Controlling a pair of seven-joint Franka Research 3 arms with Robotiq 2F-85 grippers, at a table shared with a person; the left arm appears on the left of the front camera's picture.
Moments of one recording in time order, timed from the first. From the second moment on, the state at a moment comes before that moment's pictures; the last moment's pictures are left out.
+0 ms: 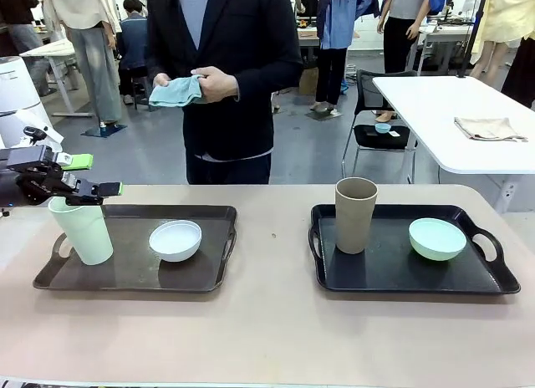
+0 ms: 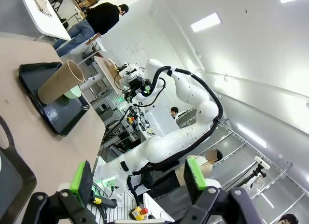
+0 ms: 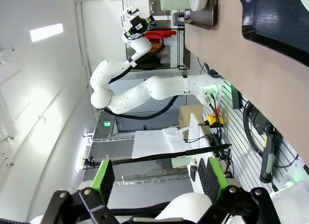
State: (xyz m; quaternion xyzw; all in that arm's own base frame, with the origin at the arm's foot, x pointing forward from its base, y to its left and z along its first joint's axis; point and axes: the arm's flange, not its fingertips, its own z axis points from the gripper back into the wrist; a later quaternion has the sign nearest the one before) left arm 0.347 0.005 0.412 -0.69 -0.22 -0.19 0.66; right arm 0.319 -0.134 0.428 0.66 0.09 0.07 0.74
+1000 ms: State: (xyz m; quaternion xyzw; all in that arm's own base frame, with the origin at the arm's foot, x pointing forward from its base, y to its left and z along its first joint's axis) left arm 0.347 0.005 0.412 -0.69 -0.22 -0.19 0.66; right arm 0.319 -0.134 0.428 0.66 0.09 0.07 0.74
